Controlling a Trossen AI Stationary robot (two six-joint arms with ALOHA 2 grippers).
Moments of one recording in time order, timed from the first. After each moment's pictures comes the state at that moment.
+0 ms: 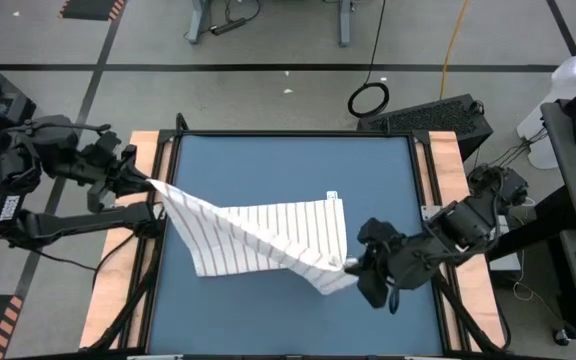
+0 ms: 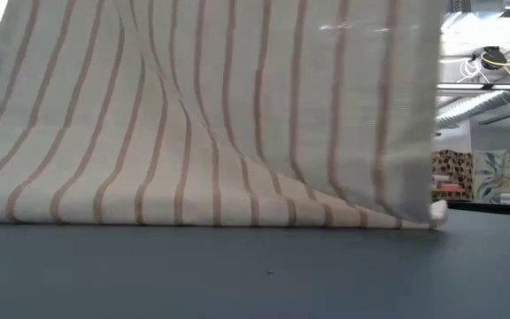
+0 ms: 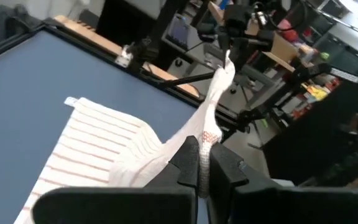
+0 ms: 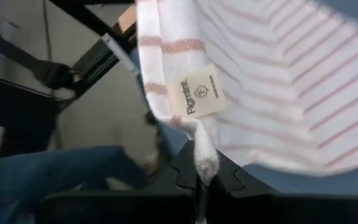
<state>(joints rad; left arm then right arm) 0.47 0.66 1.44 -1.10 0.62 -0.38 0.64 1.55 1.90 -1.16 0.29 1.21</state>
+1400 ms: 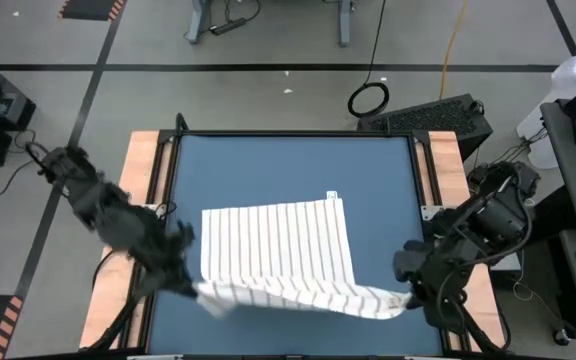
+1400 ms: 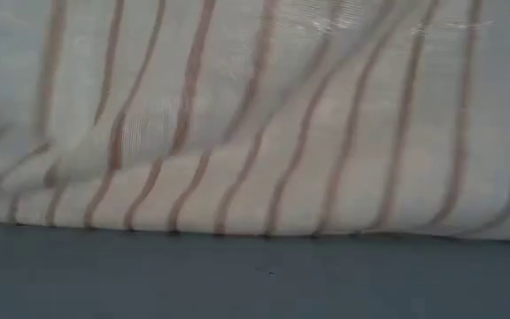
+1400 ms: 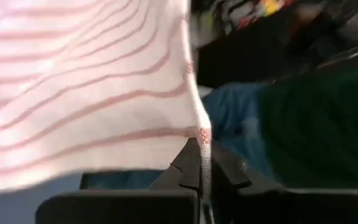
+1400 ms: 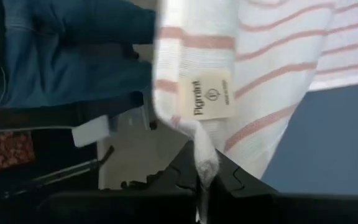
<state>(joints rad) -0.69 1.17 1.44 -0.73 0.07 -1.11 0.74 1.47 1.89 -1.35 -0.19 0.95</state>
